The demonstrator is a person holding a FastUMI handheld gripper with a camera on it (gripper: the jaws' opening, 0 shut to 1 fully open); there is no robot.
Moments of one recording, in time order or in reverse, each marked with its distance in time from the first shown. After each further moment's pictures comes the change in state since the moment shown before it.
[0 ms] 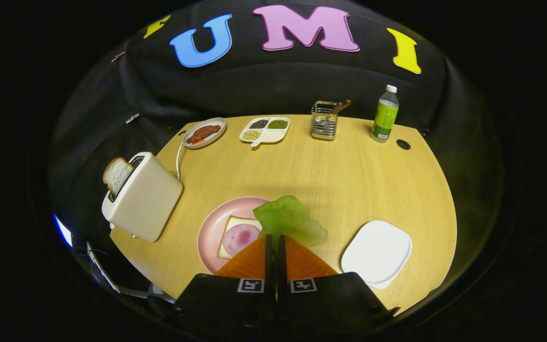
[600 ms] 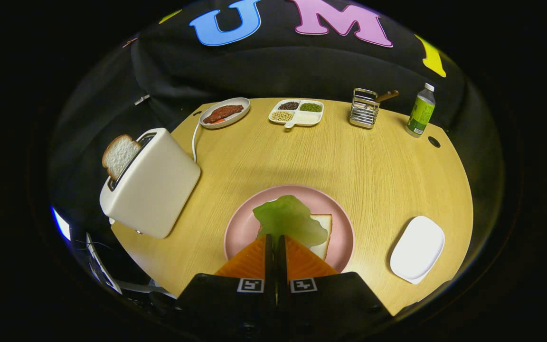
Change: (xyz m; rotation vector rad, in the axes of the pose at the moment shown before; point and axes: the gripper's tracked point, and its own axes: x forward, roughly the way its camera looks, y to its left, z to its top) arm 0.041 0.056 -0.018 -0.031 0.065 0.017
